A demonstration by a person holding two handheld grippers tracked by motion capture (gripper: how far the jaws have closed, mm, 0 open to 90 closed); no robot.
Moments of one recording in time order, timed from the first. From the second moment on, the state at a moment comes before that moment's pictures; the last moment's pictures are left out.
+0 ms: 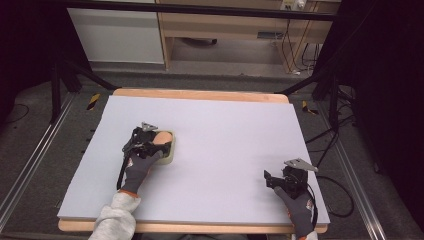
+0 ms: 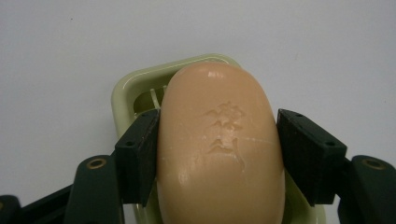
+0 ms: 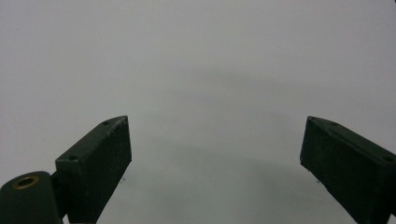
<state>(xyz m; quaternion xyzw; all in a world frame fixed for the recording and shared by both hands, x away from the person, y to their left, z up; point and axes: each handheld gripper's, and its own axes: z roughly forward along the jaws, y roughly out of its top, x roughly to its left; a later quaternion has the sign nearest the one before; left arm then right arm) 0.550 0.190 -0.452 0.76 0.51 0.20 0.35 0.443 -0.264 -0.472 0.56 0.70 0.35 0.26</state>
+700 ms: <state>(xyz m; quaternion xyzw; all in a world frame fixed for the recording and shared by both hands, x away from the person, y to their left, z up) 0.547 0.196 -0.449 0.75 0.52 0.19 0.37 0.443 -0.264 -0.472 0.56 0.70 0.35 0.26</state>
